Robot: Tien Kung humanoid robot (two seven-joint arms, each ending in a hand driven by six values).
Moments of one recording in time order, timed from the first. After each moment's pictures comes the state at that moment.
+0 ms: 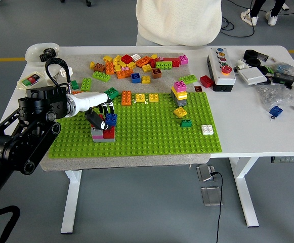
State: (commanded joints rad) left arm -0.72 0.14 -1.17 -1.07 2.27 -0.64 0.10; right arm 0.17 -0.13 1.67 0.18 -1.73 0.04 -0.08
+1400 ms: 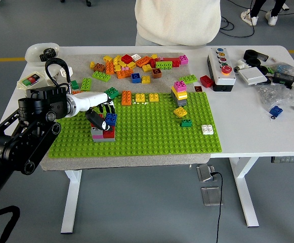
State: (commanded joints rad) left arm -0.71 0.14 -1.17 -1.07 2.27 -0.62 0.09; right arm 0.17 -0.13 1.67 0.18 -1.72 0.04 -0.08
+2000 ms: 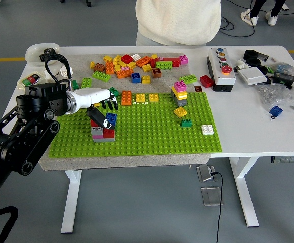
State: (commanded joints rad) left arm -0.71 0.15 -1.18 -1.16 2.27 -0.65 0.09; right arm 0.17 -0.13 1.67 0.18 -1.72 0.04 -0.08
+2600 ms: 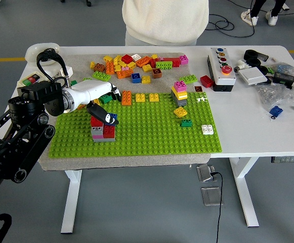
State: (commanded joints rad) left arm -0.63 0.19 -1.19 -1.30 2.27 -0.55 0.05; right arm 0.17 -0.13 1.67 0.18 -1.72 0.04 -0.08
